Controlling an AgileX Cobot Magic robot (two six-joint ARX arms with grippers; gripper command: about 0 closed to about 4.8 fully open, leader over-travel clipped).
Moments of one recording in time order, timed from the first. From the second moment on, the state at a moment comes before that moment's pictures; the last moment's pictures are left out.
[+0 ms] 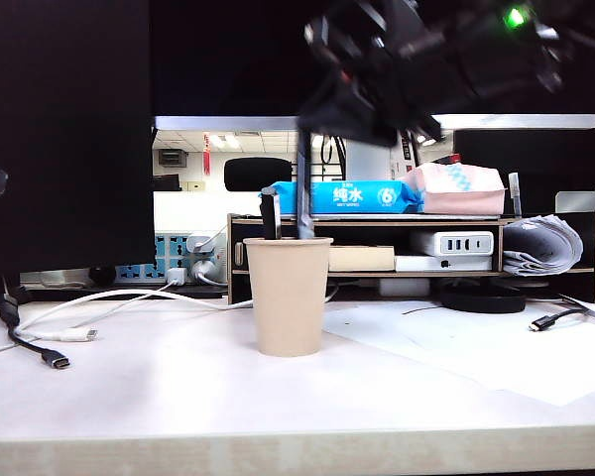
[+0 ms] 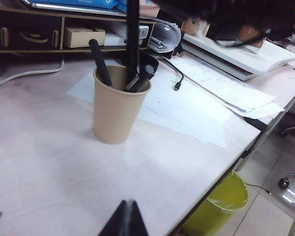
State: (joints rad) left arm -0.40 0.00 0.01 -0.14 0.44 -0.21; right arm 0.55 1.51 0.75 0.68 -0.28 0.23
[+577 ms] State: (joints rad) left arm -0.40 0.00 0.01 -0.14 0.44 -0.21; right arm 0.56 1.56 0.70 0.77 -0.25 0.23
